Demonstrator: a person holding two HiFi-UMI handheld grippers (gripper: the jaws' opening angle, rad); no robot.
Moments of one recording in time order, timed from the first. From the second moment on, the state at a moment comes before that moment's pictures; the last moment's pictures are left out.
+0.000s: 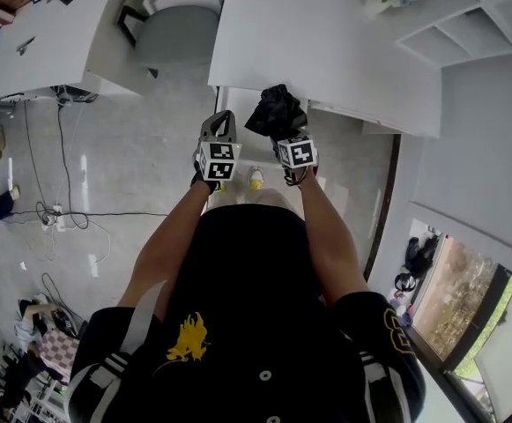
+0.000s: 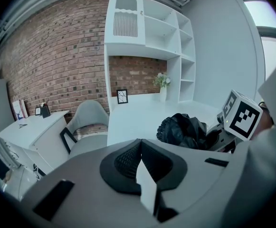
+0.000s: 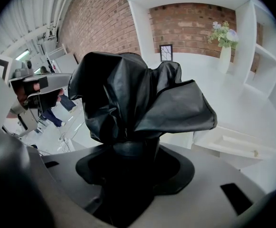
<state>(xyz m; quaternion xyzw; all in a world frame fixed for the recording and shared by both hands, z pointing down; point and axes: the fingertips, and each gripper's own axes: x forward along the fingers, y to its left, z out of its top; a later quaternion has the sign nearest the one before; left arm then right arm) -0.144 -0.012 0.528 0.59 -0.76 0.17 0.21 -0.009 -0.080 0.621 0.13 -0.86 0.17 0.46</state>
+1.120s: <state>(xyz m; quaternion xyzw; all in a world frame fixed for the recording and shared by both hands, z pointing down) -0.155 -0.032 0.466 0.59 -0.78 0.13 0.18 -0.027 -0.126 0.520 0.15 -0.92 0.17 0.33</state>
